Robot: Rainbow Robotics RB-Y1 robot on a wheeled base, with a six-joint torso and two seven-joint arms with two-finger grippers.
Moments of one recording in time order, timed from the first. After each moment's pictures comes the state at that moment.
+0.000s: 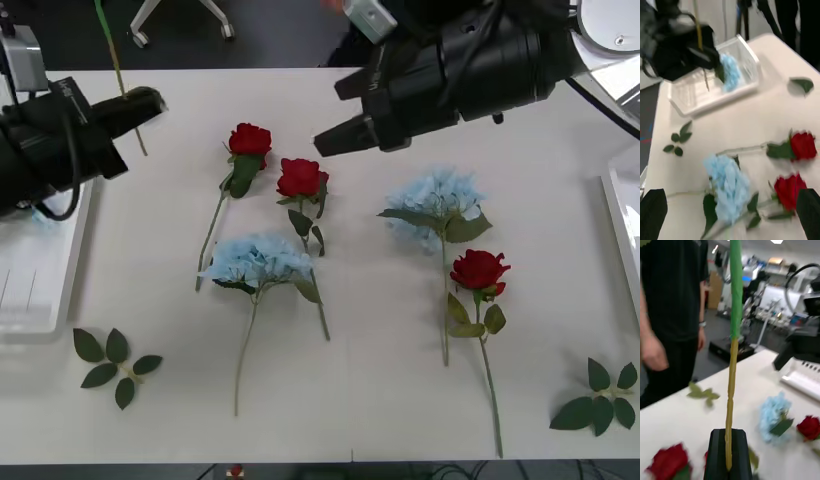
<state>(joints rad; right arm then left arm) -0.92 -0.79 0.47 -1.64 -1.69 1.10 2.14 -0.24 0.54 0.26 -1.75 1.84 1.03 -2.63</state>
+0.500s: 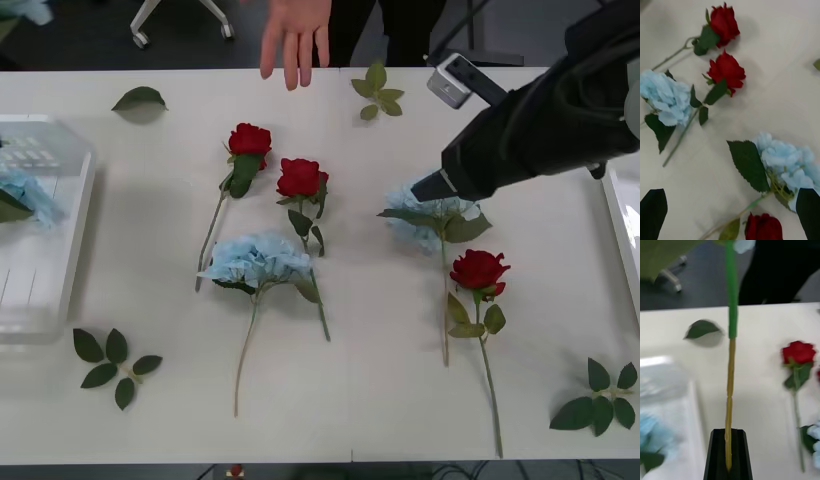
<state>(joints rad) -0.74 -1.03 0.47 -1.95 -1.25 1.22 1.57 -0.20 0.75 0.53 -1.73 1.16 1.24 -1.92</state>
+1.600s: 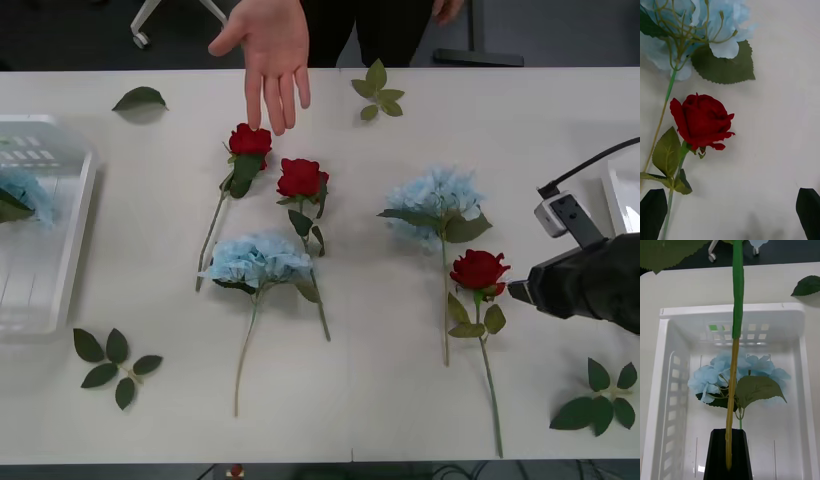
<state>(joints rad) -0.15 -1.28 0.47 -2.27 -0.61 1.10 0.98 -0.14 0.84 0.62 -1.59 0.94 1.24 -1.92</state>
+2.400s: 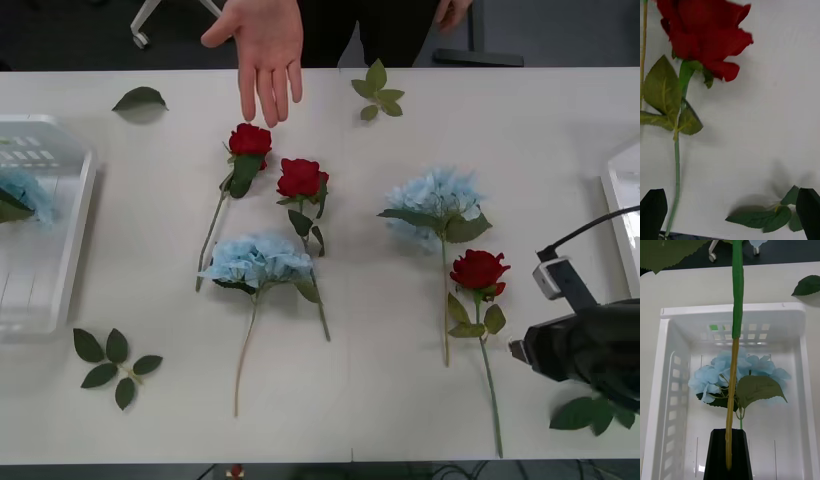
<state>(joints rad) -0.03 -1.22 0.57 -2.31 -0.48 1.19 0.84 -0.14 0.84 0.62 -1.59 0.94 1.24 -1.92</state>
